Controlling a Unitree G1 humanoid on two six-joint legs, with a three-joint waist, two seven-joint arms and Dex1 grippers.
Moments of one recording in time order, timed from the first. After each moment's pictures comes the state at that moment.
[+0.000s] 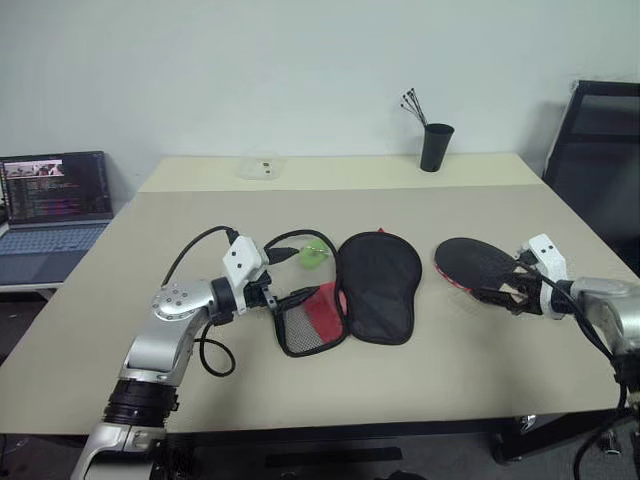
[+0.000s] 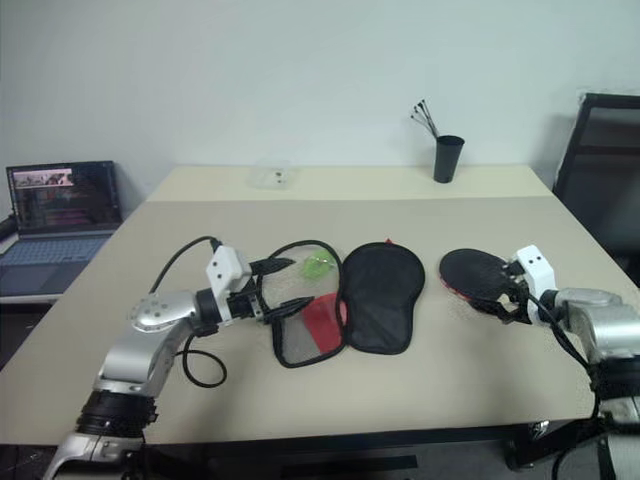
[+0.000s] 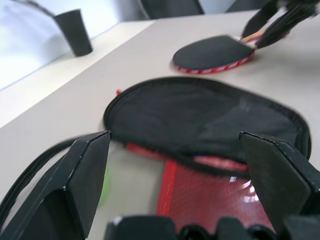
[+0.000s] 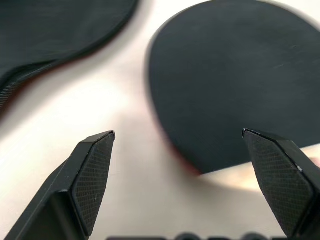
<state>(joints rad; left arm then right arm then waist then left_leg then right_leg) -0.50 0.56 -0.02 0.09 -0.29 0.13 -0.98 -0.70 -0.82 0.01 0.54 0.25 0.58 0.89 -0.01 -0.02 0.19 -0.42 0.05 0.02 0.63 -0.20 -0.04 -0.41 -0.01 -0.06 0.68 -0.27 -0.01</state>
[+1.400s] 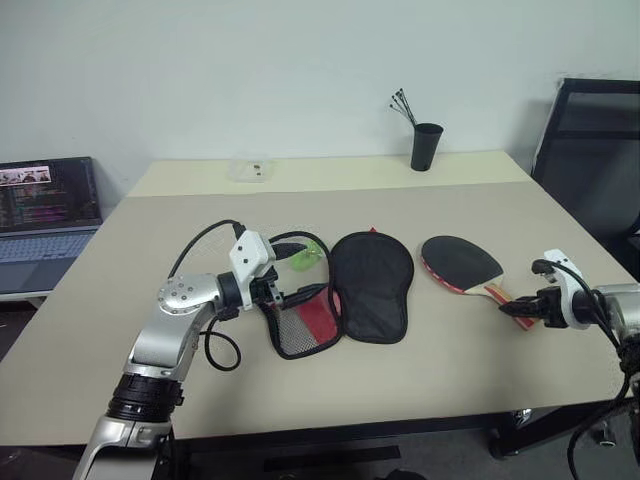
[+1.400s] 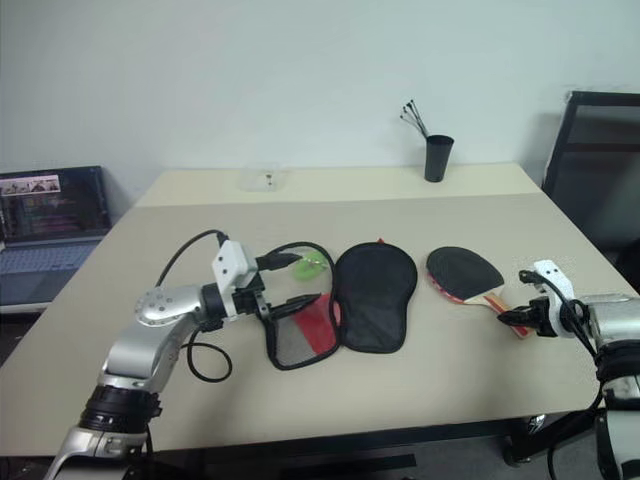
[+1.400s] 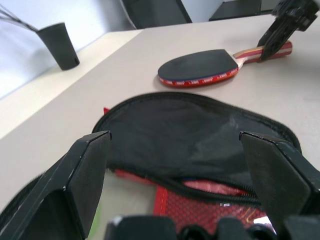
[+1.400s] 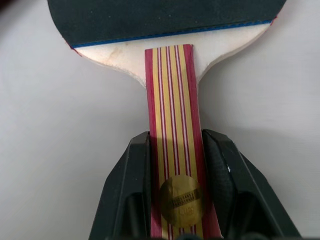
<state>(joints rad) -0.51 0.57 -0.01 0.08 -0.29 0.14 -0.98 -0.67 -0.80 -0.07 0.51 0.14 0.89 1.00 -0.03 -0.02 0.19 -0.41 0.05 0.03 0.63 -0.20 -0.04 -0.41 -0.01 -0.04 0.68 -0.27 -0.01</state>
